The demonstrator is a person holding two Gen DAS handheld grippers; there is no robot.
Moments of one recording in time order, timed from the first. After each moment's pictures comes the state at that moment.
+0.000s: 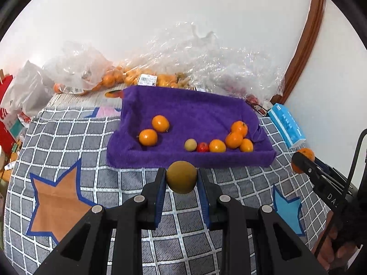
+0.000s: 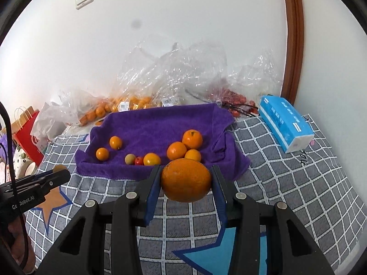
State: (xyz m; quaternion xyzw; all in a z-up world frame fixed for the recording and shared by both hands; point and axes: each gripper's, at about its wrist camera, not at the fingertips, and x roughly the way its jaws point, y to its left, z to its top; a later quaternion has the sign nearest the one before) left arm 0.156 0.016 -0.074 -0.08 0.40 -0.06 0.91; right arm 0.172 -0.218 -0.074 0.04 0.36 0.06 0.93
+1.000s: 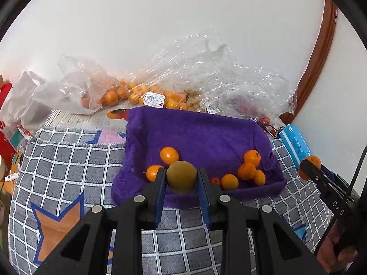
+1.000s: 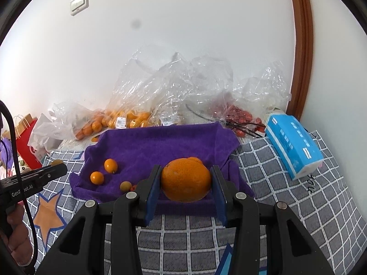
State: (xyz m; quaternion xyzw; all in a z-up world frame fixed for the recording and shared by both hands) left arm 0.212 0.028 -0.063 -0.09 0.39 -0.04 0.92; right arm 0.227 -0.219 -0.067 0.04 0.34 0.07 0.94
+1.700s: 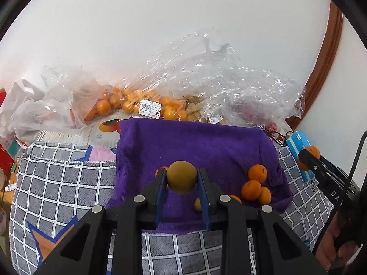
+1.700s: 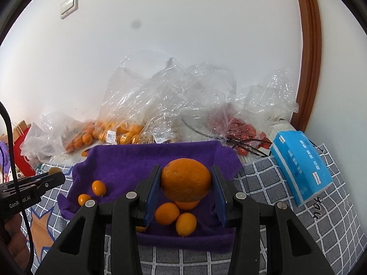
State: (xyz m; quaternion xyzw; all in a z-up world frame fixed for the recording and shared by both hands) left arm 0.258 0.018 -0.063 -0.08 0.39 -0.03 0.92; right arm 0.285 -0.222 -0.068 0.04 0.33 0.06 0.94
